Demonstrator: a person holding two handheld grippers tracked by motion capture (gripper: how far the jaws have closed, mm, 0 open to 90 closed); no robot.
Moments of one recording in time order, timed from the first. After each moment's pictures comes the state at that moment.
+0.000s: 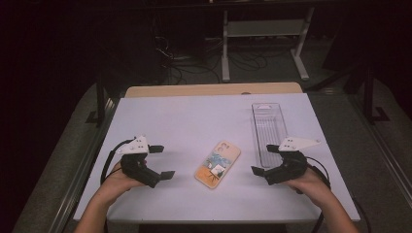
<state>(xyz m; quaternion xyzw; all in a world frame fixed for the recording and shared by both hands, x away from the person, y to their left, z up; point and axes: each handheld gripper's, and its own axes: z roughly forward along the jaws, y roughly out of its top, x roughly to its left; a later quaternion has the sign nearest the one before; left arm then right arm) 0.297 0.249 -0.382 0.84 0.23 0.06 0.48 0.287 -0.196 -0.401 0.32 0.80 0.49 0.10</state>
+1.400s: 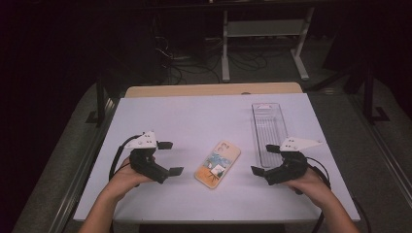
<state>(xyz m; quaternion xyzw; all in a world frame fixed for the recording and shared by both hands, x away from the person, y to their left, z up) 0.306 0.225 -0.375 0.84 0.22 0.04 0.50 0.285 -0.196 -0.401 0.32 0.80 0.50 0.09</state>
